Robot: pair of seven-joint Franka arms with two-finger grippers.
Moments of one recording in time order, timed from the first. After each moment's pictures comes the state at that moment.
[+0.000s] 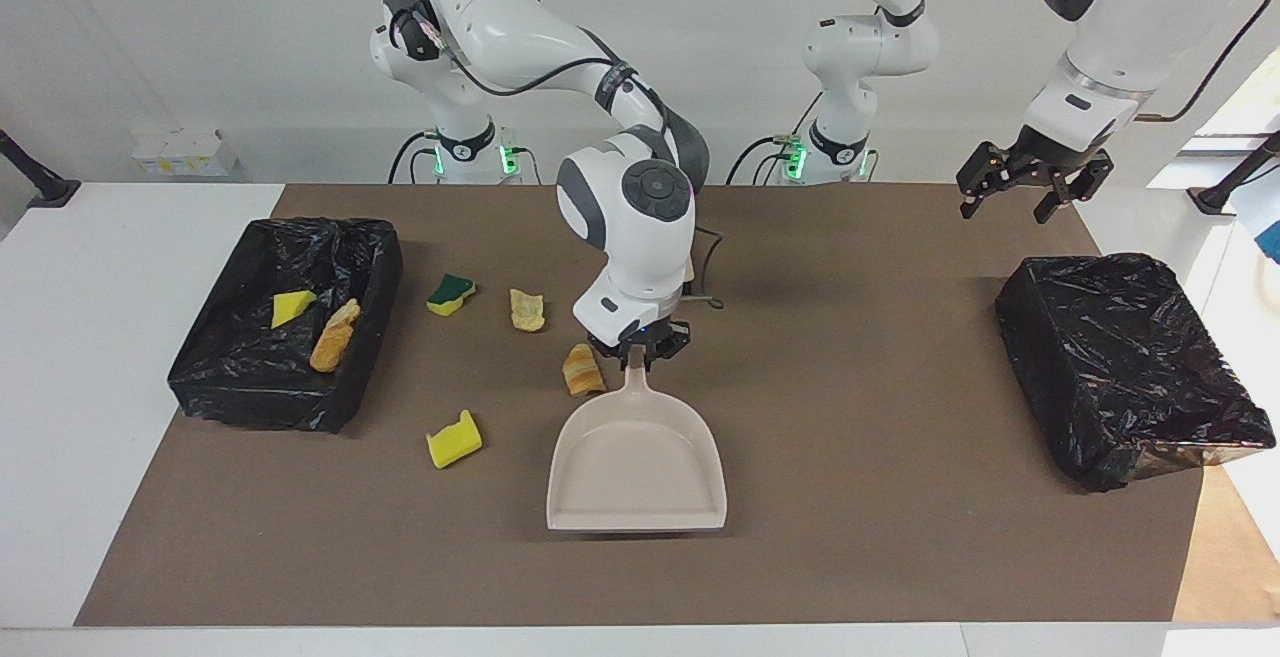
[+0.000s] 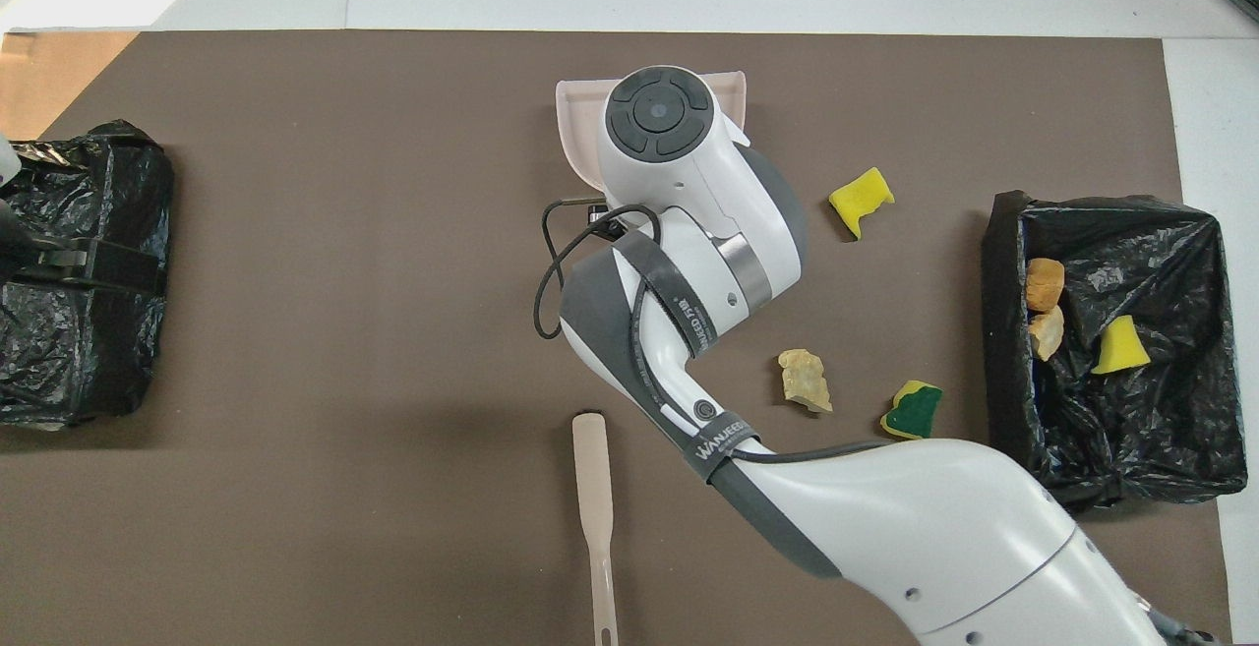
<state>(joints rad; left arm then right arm) -0.03 -0.06 -0.02 -1.66 -0.02 1.61 0.07 0.44 0.68 0.14 -1.18 -0.11 1.85 0.62</state>
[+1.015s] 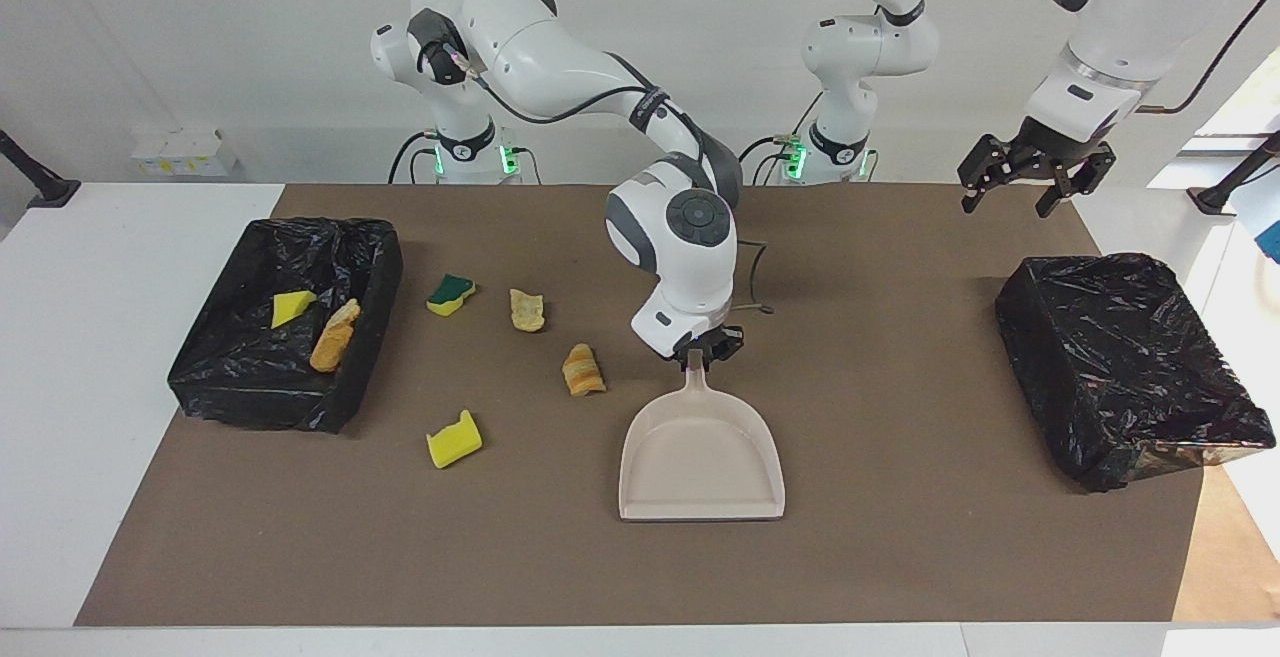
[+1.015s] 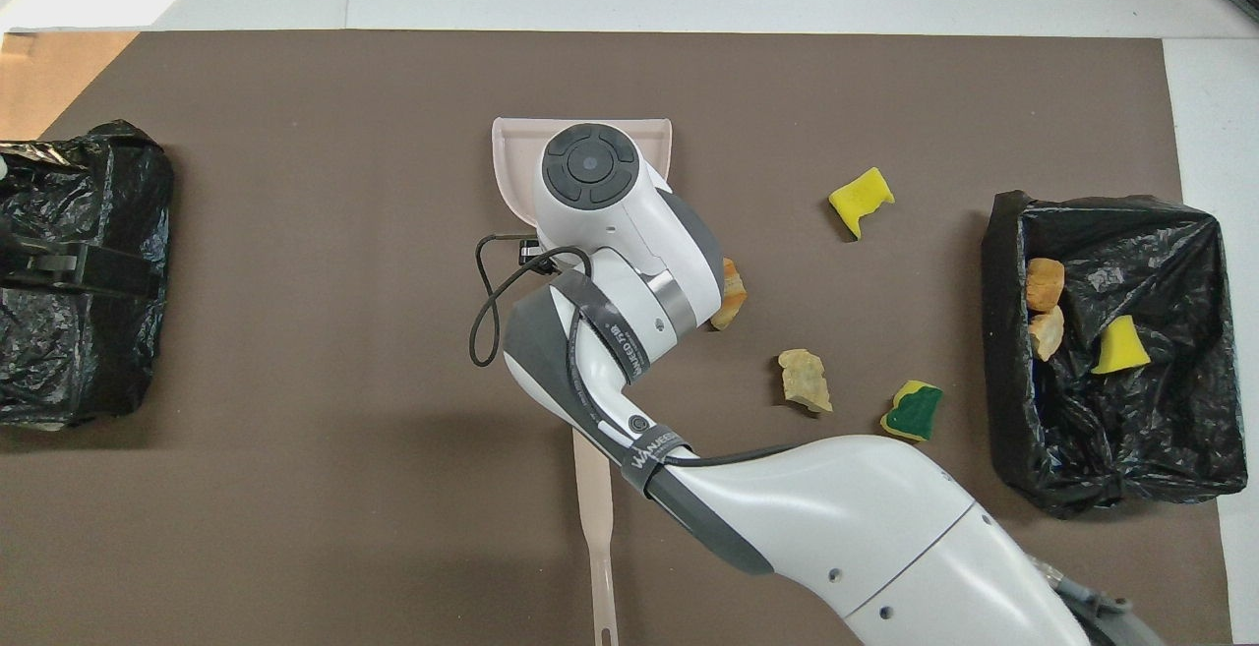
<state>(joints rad) -0.03 -0.07 -0.02 -1.66 -0.02 1.60 0.07 0.50 0.75 0.17 -1.18 -0.04 1.94 0.68</state>
